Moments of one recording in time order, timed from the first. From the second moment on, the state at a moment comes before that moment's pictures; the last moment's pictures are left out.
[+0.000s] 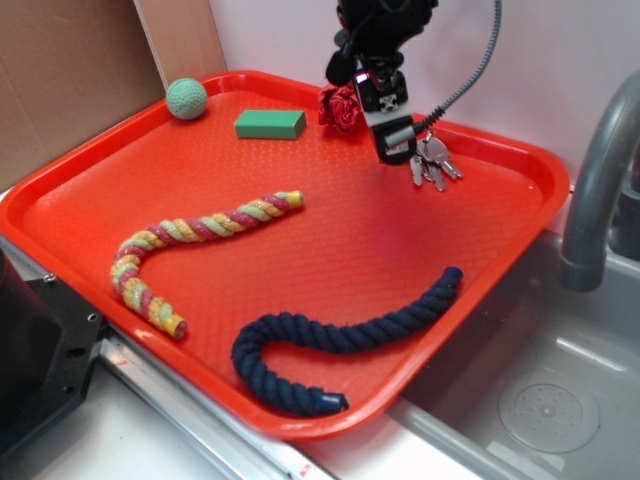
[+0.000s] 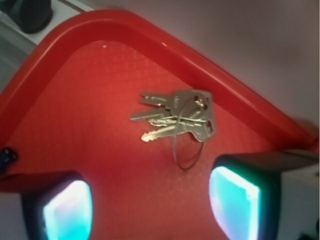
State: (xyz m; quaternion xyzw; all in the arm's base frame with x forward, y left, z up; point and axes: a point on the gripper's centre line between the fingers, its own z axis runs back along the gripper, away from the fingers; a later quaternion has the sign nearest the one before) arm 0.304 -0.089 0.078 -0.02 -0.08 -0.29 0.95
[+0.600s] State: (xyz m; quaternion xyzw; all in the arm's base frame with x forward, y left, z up) arm 0.326 -0.081 0.040 -0.01 -0.07 -0.34 0.94
